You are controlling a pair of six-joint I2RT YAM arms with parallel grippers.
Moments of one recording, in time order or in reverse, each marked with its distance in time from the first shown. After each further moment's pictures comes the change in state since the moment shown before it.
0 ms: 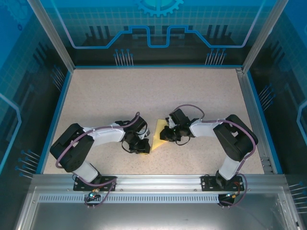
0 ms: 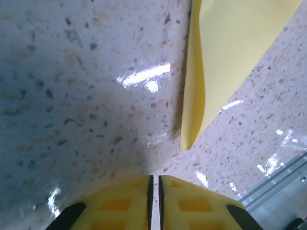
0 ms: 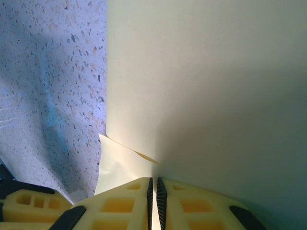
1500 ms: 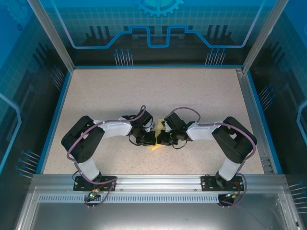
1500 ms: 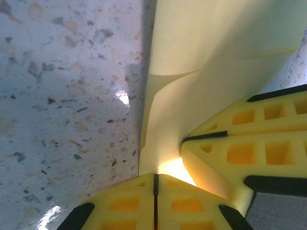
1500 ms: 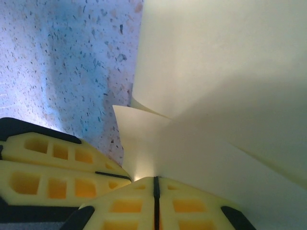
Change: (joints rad) left arm 0.008 0.165 0.132 0.111 -0.040 -0.029; right arm 0.098 -0.010 -0.008 0.013 0.032 0.061
